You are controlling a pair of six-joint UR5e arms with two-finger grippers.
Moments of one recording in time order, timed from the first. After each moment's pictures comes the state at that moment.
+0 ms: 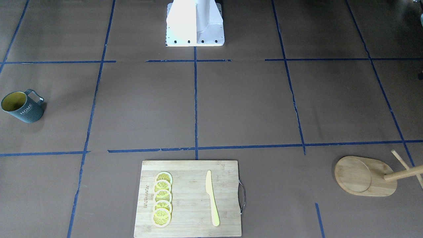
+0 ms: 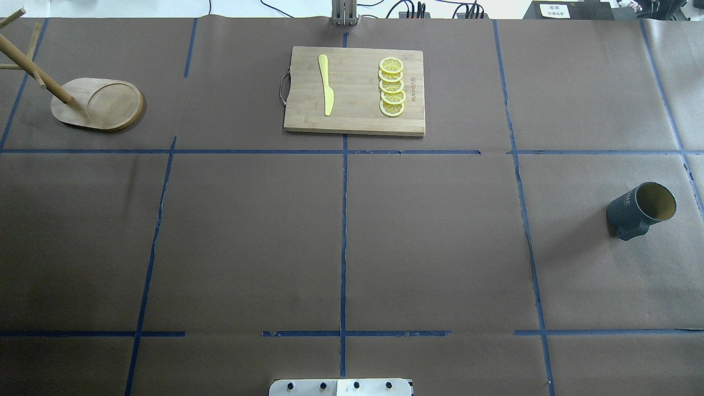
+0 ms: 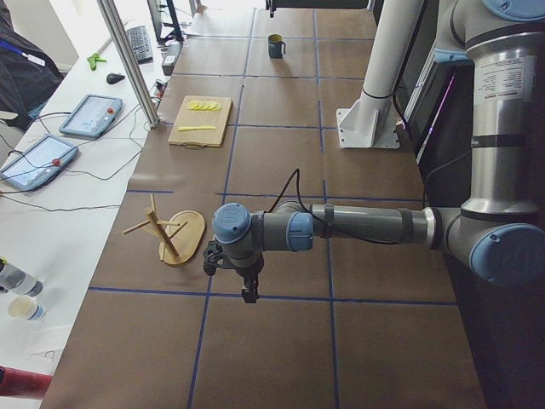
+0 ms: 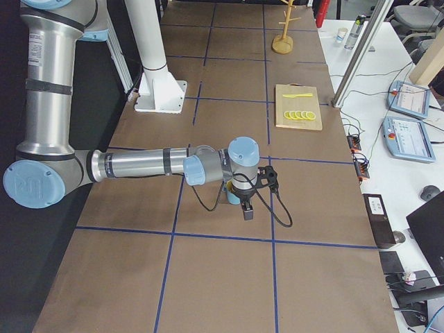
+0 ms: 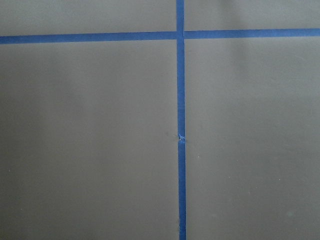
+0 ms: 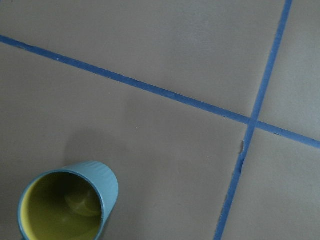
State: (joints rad) left arm -1.49 -1.49 -1.67 -1.49 -2.37 0.01; right arm 1.34 -1.69 1.79 -1.33 2.30 0.04
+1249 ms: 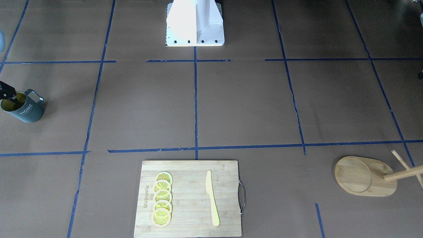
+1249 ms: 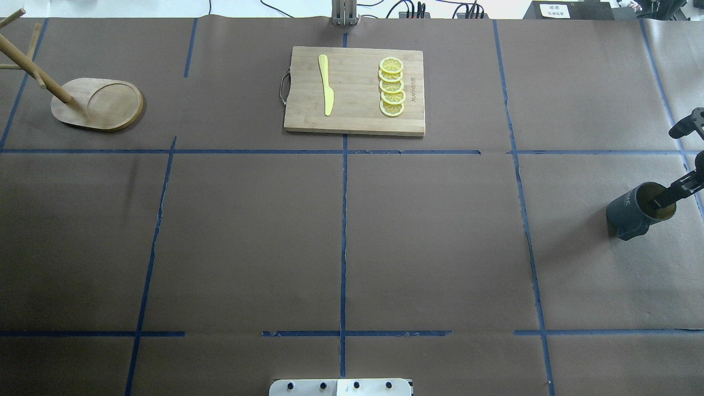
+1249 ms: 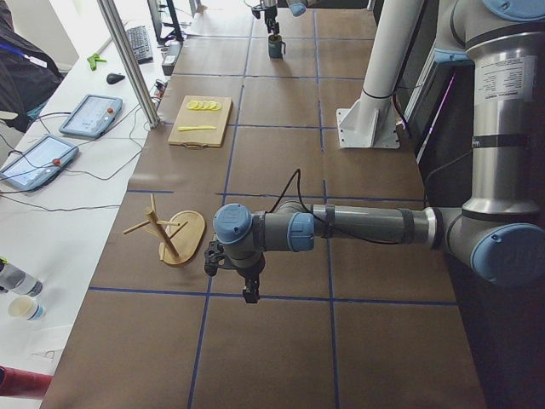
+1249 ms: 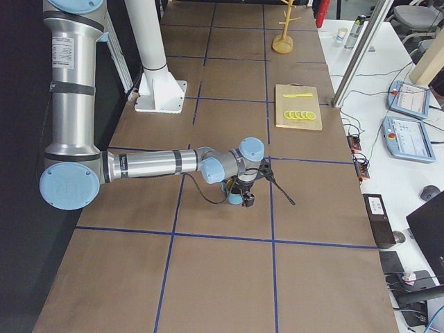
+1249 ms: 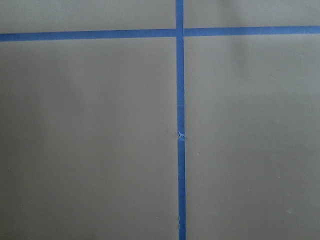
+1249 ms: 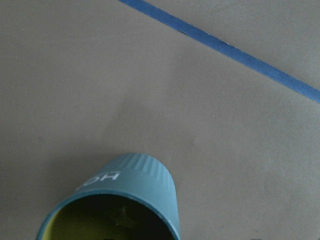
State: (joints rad) left arm -1.49 -1.48 -1.68 -1.49 -2.37 0.01; right arm 1.14 -1.64 1.67 -1.31 2.29 0.04
